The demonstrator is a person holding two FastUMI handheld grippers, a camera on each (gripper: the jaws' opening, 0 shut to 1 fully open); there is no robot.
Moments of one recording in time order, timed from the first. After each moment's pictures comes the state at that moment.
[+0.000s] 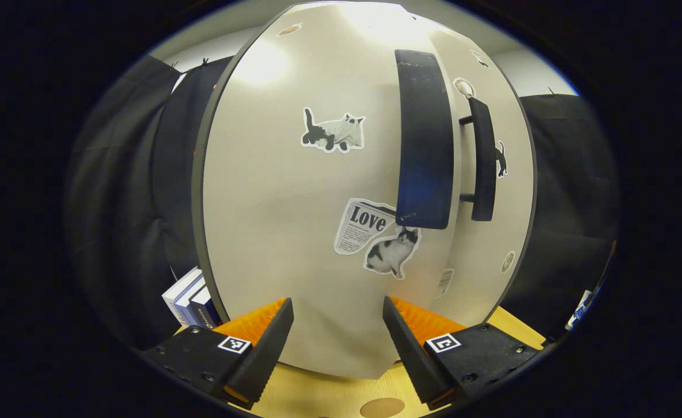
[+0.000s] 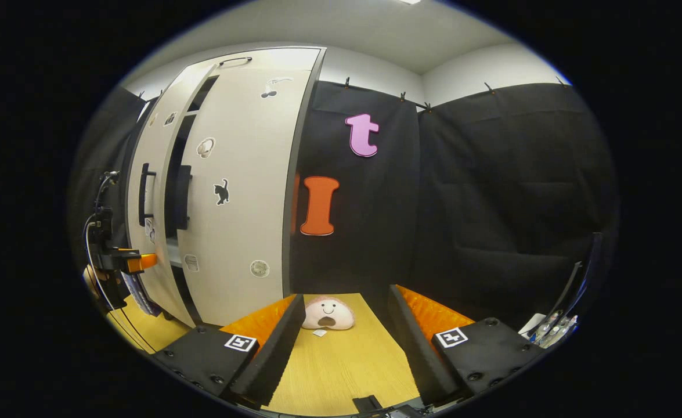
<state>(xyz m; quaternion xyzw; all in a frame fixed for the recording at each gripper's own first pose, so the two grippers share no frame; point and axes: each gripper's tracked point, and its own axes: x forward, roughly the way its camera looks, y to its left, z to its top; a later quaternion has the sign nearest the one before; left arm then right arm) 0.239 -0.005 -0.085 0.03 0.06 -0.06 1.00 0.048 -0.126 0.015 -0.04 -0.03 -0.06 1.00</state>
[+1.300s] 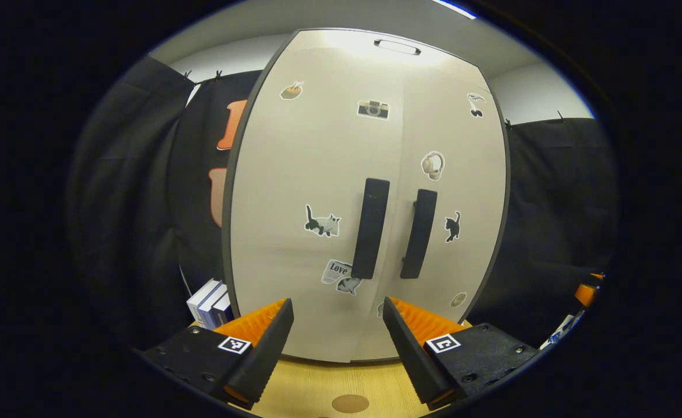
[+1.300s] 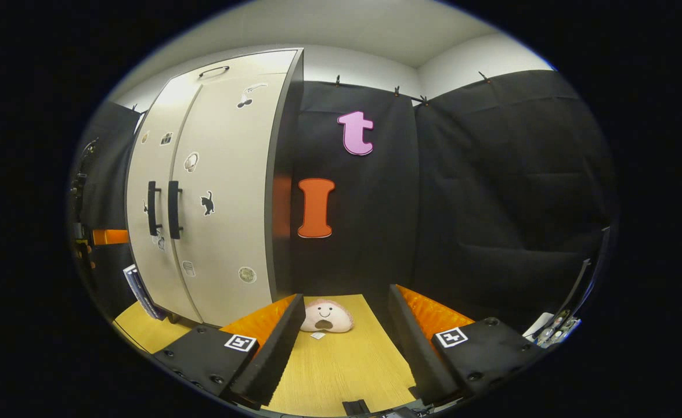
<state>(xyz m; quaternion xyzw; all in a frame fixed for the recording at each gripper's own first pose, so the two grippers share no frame) 0.114 -0.016 0.029 -0.01 0.03 -0.04 1.00 0.045 -0.183 0.040 -0.01 -0.02 -0.02 1.00</state>
